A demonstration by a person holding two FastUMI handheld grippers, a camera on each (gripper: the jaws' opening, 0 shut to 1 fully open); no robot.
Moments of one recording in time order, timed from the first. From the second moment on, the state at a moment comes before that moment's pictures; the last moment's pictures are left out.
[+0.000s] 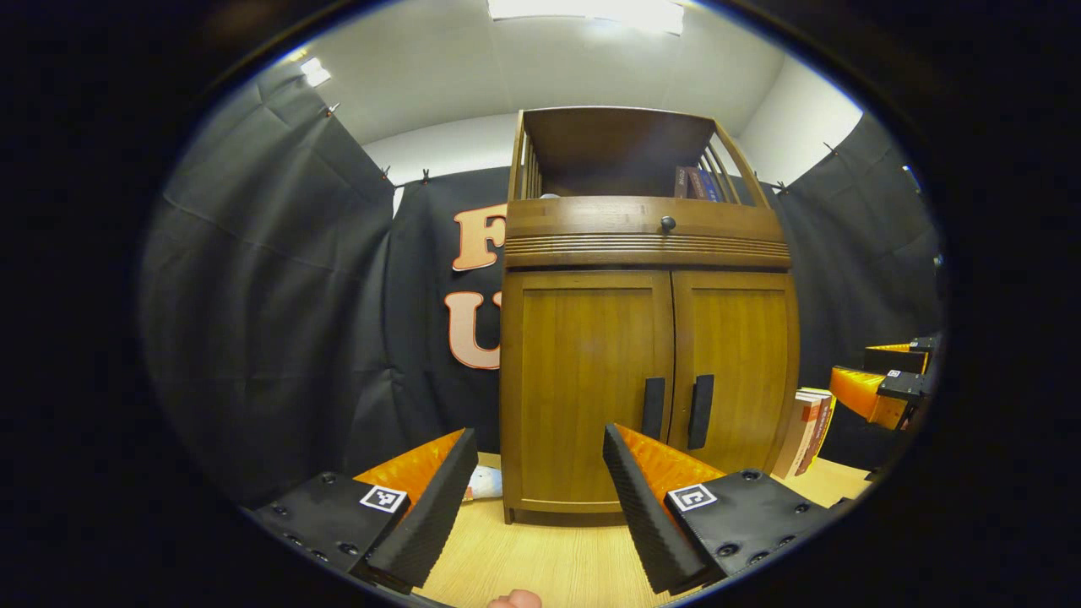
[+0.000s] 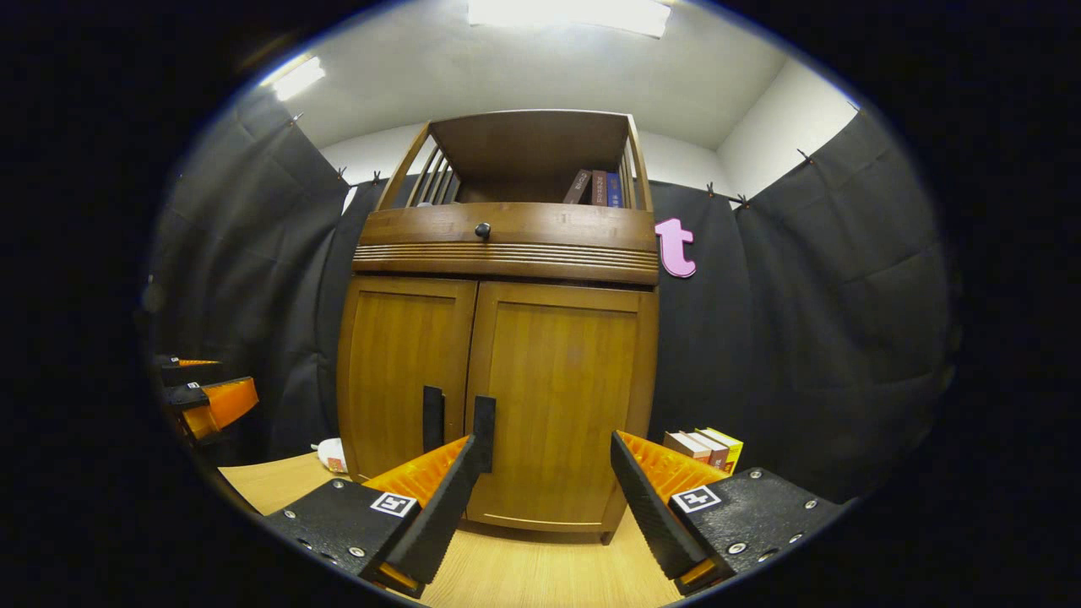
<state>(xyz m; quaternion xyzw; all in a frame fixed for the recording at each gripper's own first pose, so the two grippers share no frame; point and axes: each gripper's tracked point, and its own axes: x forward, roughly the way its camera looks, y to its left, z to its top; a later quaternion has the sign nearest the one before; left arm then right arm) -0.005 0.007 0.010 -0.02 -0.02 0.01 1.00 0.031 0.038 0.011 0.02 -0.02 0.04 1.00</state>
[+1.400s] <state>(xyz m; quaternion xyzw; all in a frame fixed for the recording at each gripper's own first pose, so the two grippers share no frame) -0.025 0.034 0.014 -0.02 -0.03 0.01 1.00 0.253 0.130 -0.061 0.00 0.04 0.04 1.00</state>
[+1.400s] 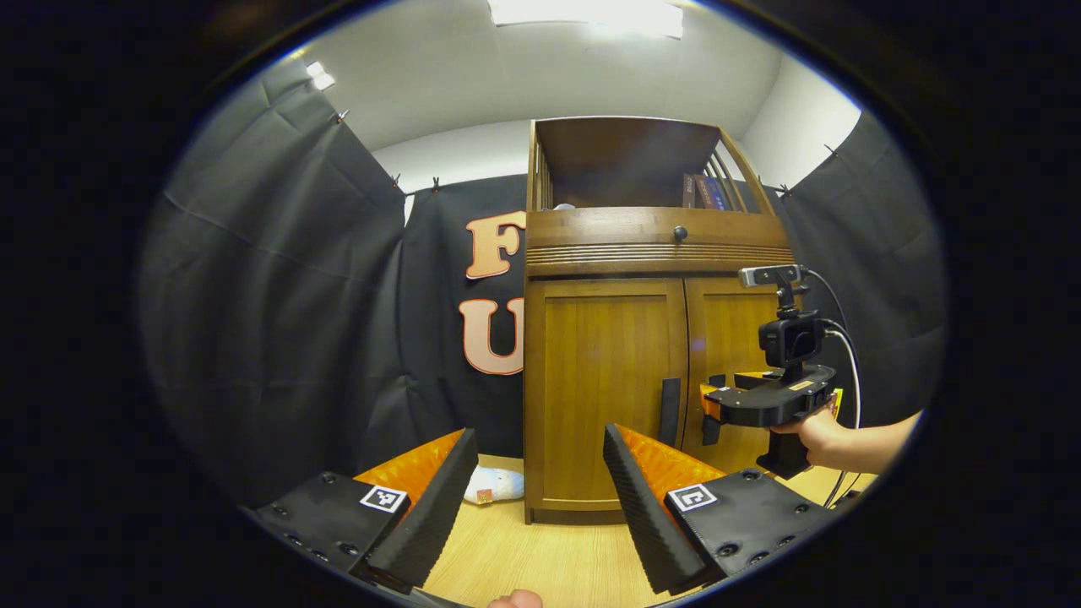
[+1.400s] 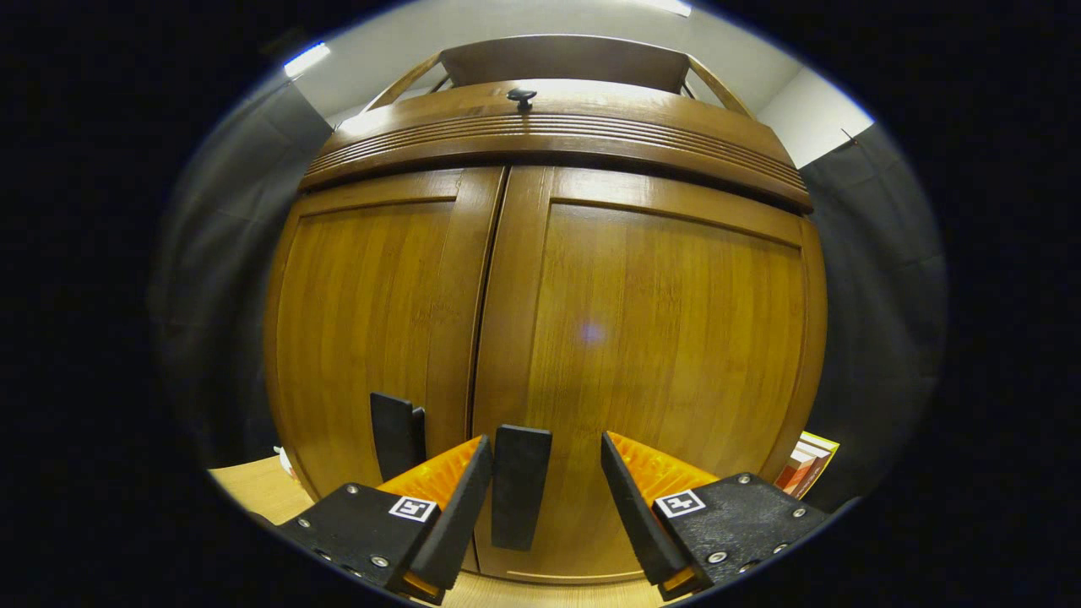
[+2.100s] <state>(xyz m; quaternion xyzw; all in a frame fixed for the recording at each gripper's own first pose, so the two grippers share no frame) -0.016 0.033 0.006 -0.02 -0.02 0.01 1.00 0.261 0.145 -0.081 0.02 0.05 0.06 1.00</state>
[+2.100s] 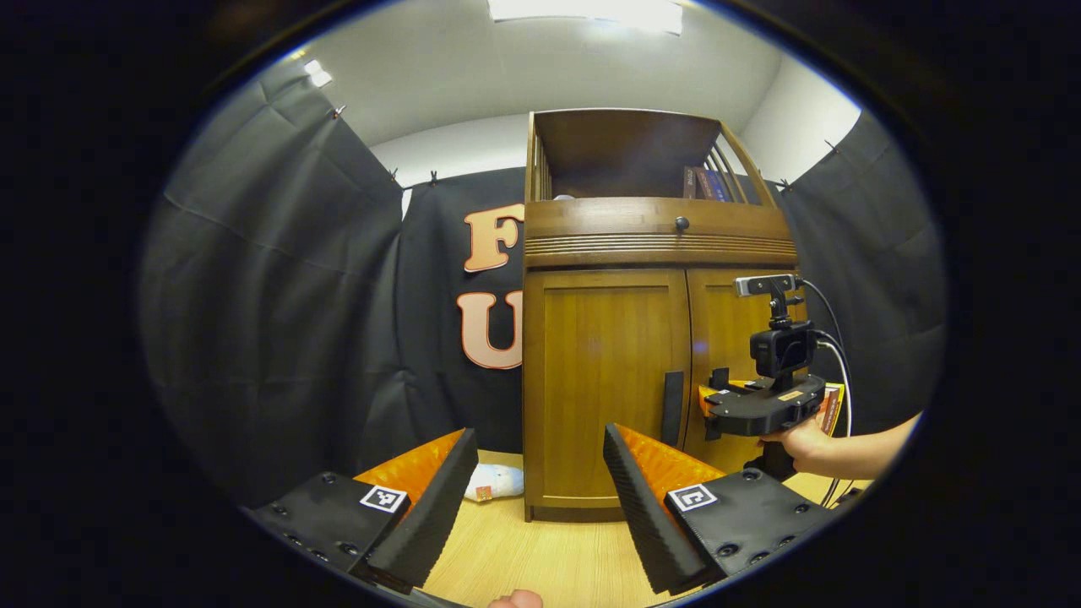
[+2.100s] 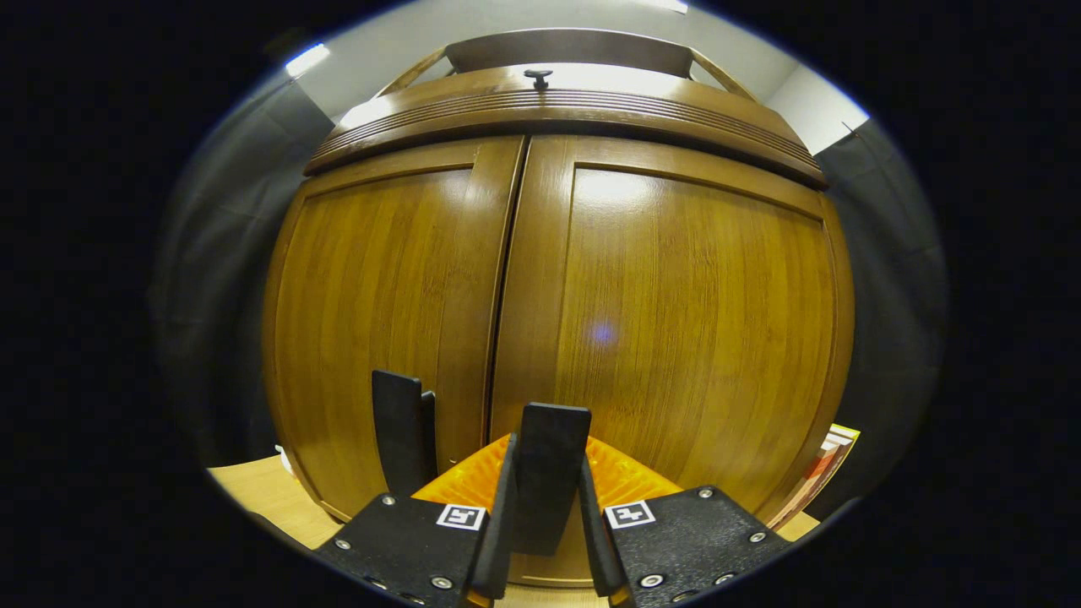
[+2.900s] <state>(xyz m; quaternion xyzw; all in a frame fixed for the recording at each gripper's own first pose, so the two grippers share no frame) -0.037 0.015 0.006 -0.01 -0.01 0.00 1.00 0.235 0.142 -0.080 0.03 0.06 0.09 0.99</state>
